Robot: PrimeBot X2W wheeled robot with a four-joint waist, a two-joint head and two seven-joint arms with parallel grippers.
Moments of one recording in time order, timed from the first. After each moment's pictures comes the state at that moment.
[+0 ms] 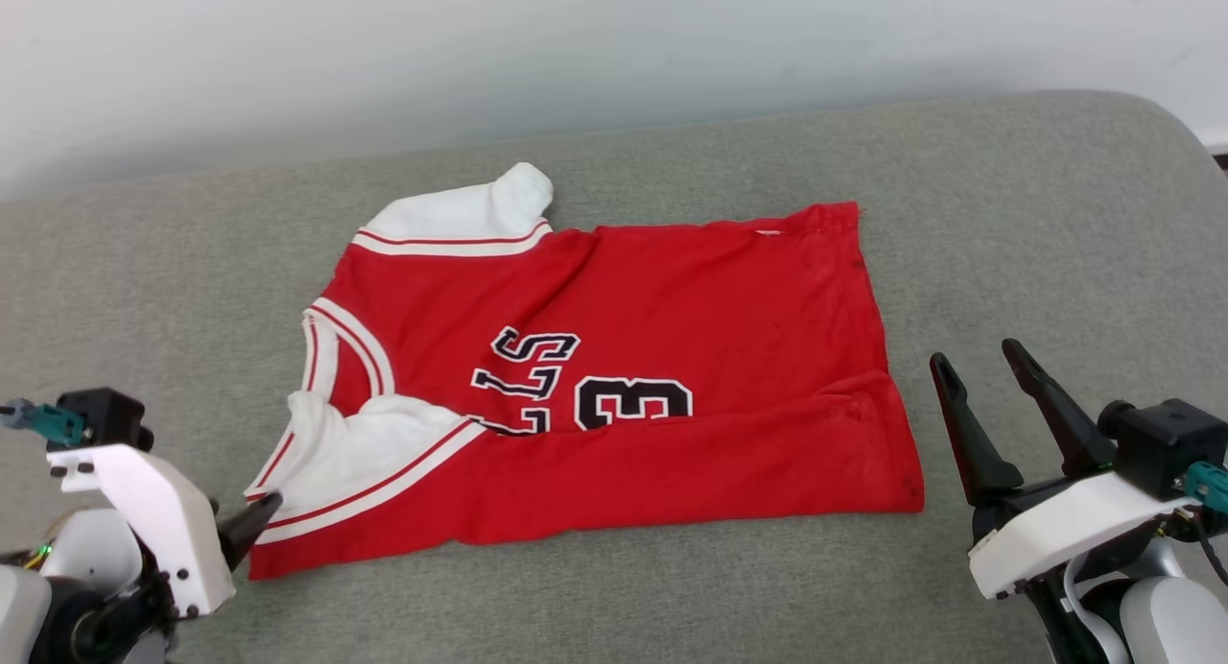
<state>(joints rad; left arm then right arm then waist) -0.18 0.65 -0.20 0.14 -0.91 0.02 0.62 -0.12 -0.23 0.13 0.05 0.36 0.13 -0.03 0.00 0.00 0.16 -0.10</state>
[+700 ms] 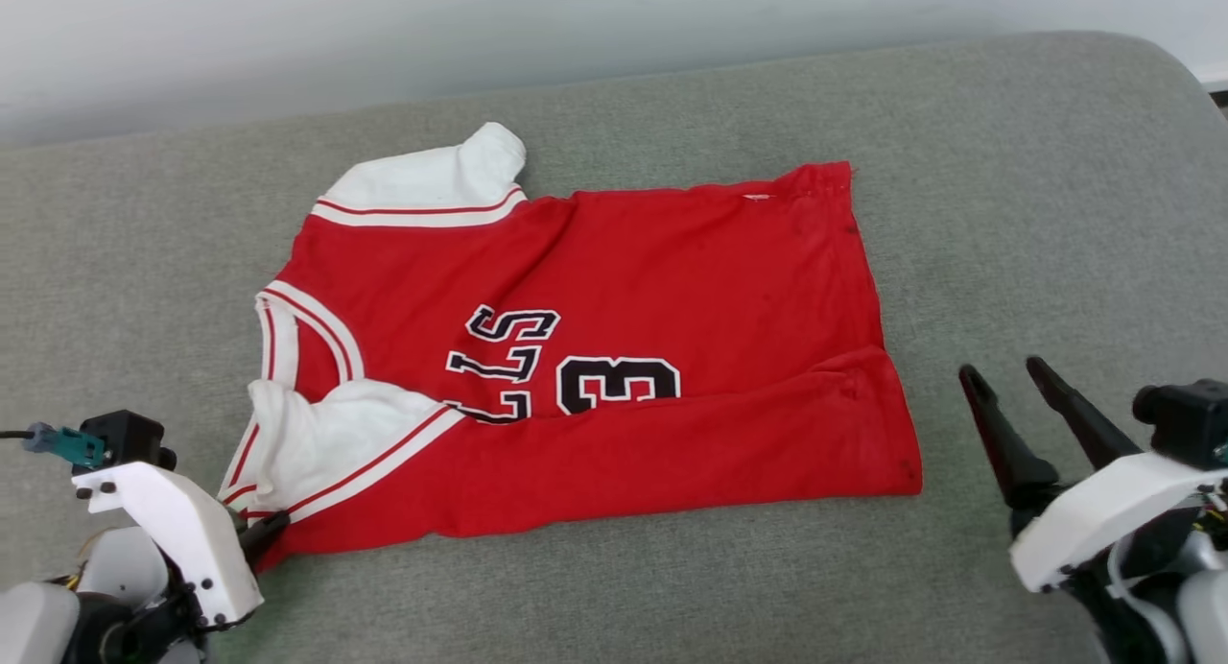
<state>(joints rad) -0.15 0.60 -0.20 0.17 -0.99 0.06 0.67 -0.12 -0.26 0.09 0.03 0.46 0.13 0.11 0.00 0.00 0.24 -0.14</state>
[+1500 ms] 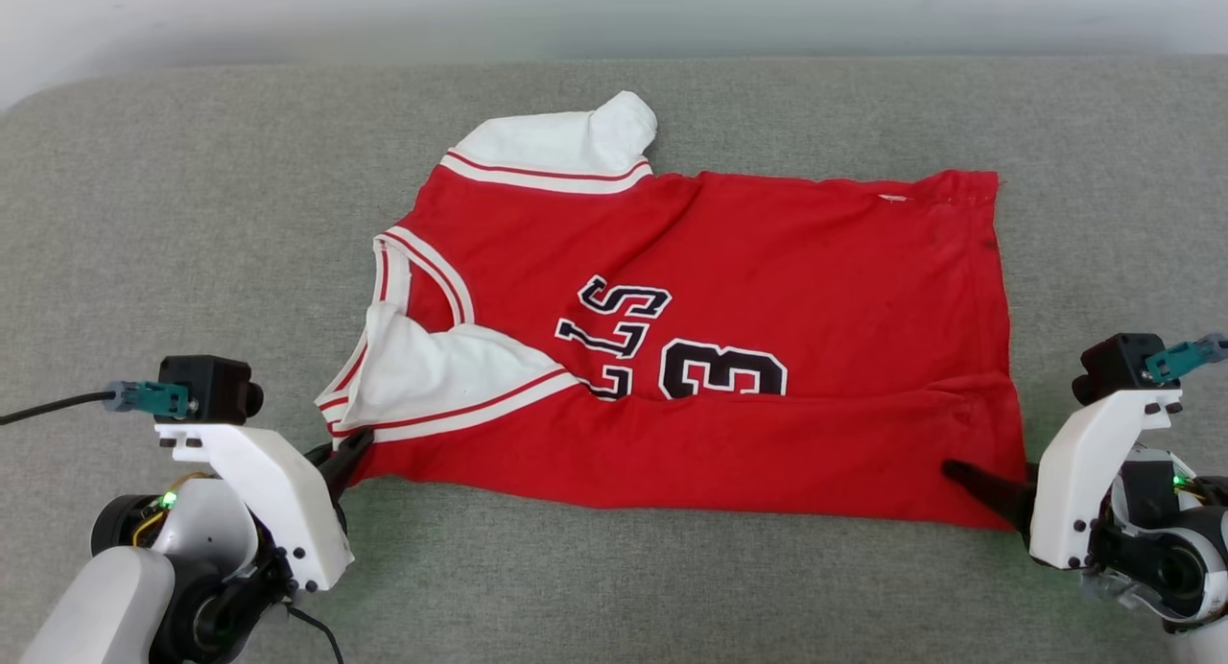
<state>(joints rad) -0.20 0.54 -0.28 -0.03 -0.86 0.07 0.54 -0.26 -0.34 0.10 0.20 0.68 0.13 0.84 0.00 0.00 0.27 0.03</state>
